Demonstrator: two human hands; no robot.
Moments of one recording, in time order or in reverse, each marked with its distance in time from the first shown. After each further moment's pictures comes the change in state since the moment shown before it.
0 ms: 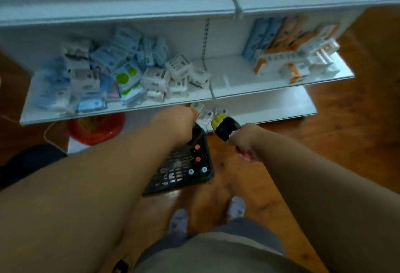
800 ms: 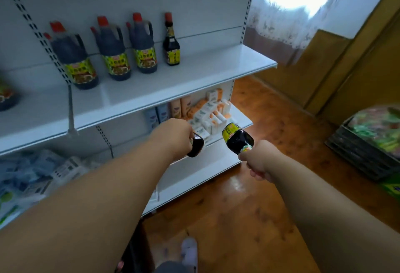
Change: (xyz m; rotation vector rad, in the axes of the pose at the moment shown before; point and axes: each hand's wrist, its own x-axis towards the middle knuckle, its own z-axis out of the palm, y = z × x) left_hand 0.141 0.397 -0.193 0.072 0.345 0.307; right_hand -0.008 0.174 -0.418 0.406 0.455 -0.117
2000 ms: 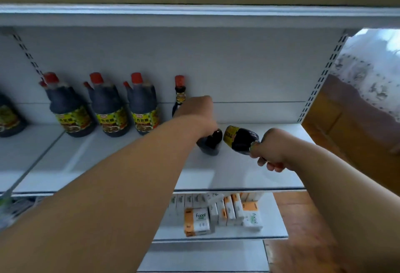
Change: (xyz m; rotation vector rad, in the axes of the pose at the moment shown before) left_hand 0.403 0.015 -0.133 -0.142 0.248 -0.576; right_hand 0.338 -0.324 -0.157 -0.562 -0.298 -0.483
